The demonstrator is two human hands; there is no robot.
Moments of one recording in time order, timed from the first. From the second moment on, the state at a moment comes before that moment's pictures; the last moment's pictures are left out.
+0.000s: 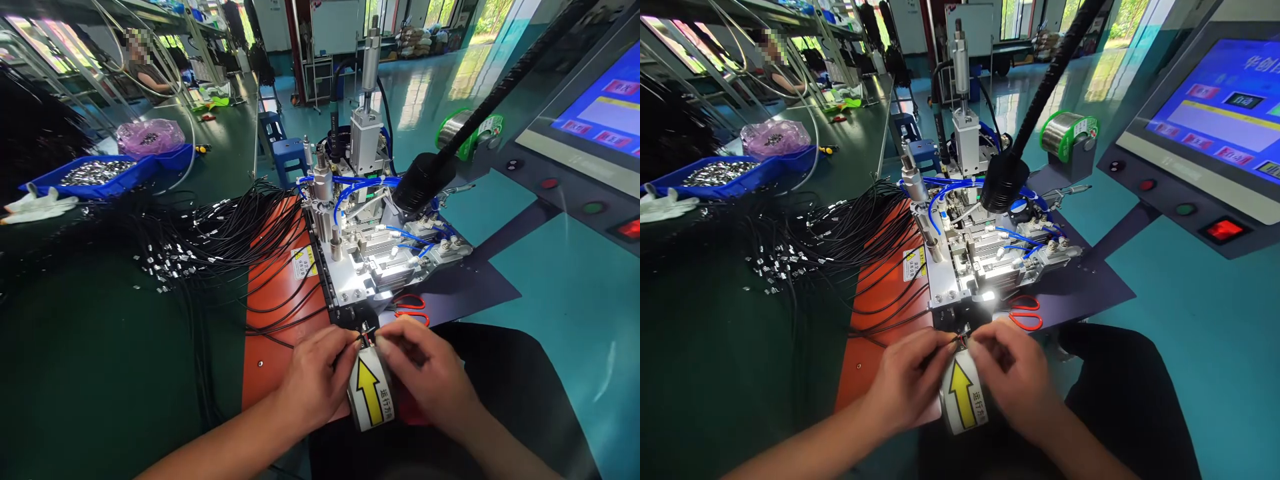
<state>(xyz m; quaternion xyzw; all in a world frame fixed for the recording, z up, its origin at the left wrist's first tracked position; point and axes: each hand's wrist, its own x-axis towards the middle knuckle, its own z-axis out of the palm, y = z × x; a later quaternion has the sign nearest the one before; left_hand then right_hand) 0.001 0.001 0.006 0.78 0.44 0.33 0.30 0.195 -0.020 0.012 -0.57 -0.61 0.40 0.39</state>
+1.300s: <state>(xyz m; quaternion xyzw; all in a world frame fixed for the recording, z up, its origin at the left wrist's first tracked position) 0.000 0.005 0.005 0.75 0.44 0.38 0.30 0.198 0.009 0.017 -0.48 -0.55 0.56 0.39</state>
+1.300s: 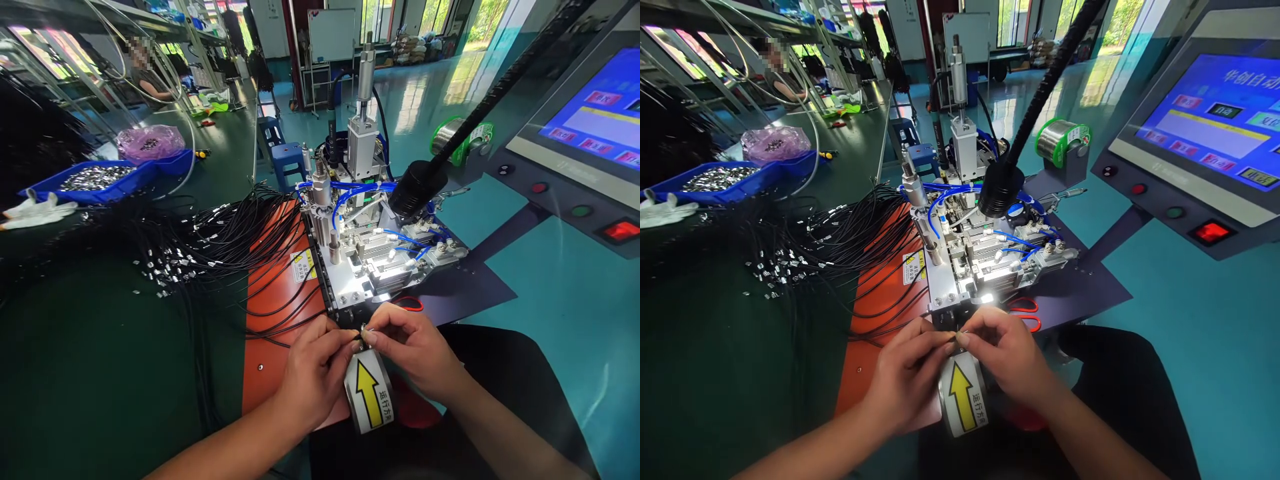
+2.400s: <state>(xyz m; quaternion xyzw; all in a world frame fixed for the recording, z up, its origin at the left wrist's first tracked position) 0.001 0.001 0.001 0.79 0.43 0.37 0.22 0.180 -0.009 0.010 -0.58 -0.57 0.41 0.41</state>
